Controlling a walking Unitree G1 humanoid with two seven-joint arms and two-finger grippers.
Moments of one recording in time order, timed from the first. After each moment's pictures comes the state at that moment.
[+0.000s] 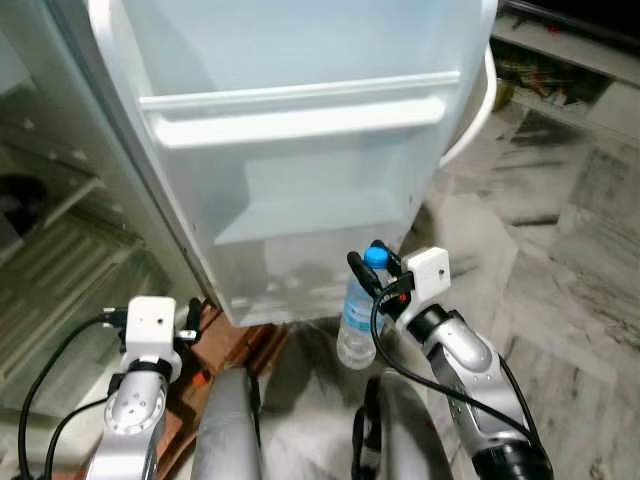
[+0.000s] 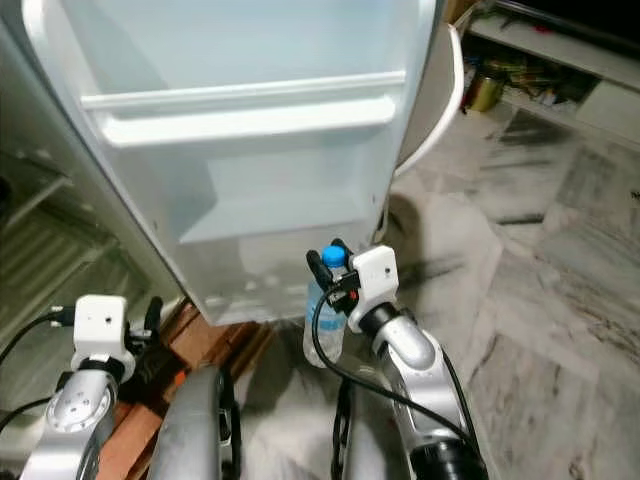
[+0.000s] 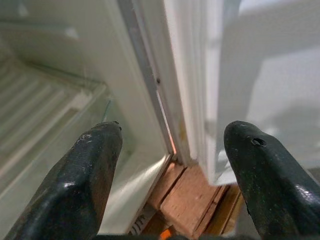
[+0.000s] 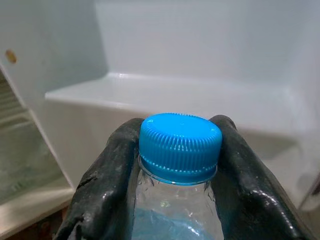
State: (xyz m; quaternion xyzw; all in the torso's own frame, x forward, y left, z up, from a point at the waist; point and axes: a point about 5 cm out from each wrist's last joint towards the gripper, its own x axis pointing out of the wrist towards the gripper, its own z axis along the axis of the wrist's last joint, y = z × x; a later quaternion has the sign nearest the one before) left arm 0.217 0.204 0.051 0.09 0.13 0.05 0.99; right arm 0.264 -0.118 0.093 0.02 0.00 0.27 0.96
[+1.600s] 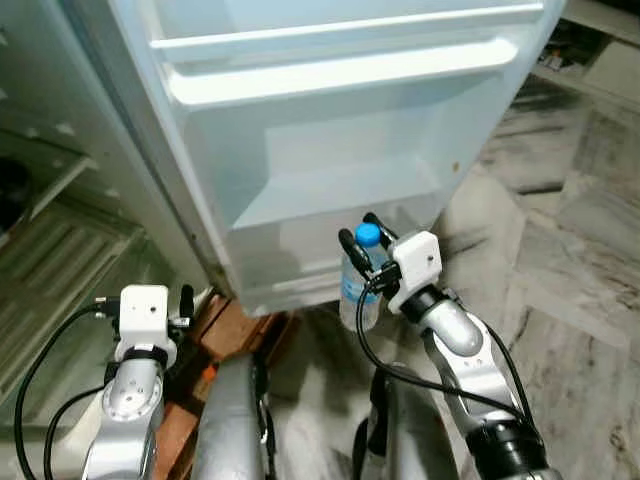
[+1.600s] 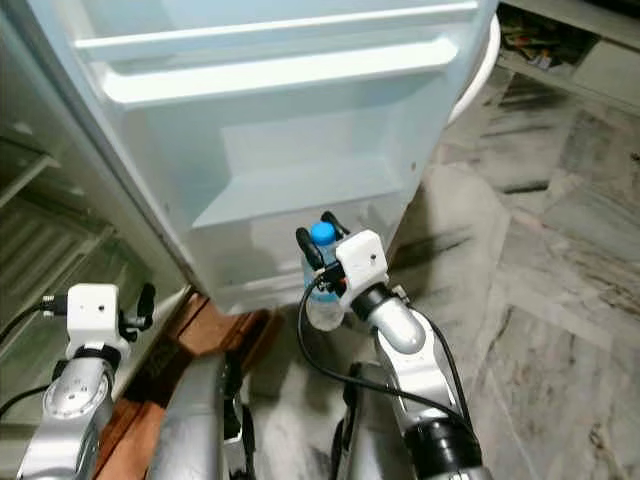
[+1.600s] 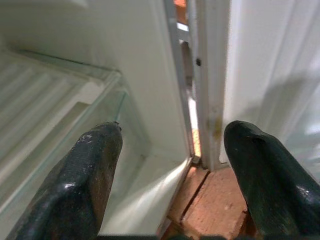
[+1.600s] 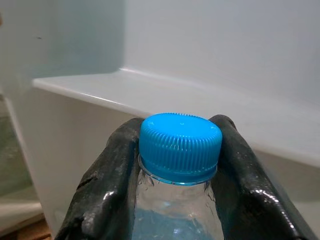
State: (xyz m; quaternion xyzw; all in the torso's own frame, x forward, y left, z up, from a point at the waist) left arm 0.230 0.207 0.057 0.09 0.10 0.07 0.99; right arm 0.277 -0.108 0.114 -0.07 -0.09 0.28 0.95
